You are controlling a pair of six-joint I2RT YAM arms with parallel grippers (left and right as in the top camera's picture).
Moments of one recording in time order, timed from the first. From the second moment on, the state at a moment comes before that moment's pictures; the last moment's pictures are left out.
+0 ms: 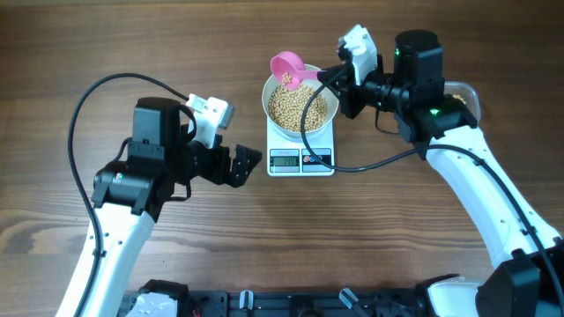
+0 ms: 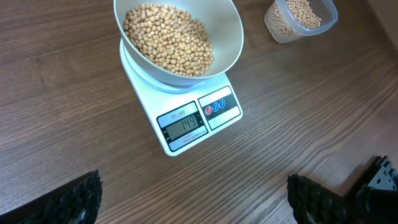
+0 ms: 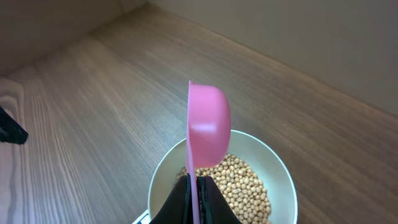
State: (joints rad) left arm -0.19 1.14 0.99 -0.76 0.50 0.04; right arm 0.27 1.52 1.19 -0.23 -0.60 -0.20
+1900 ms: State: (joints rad) left arm -0.19 1.14 0.99 -0.76 0.50 0.04; right arm 0.27 1.55 1.19 -0.25 -0.61 -0.26
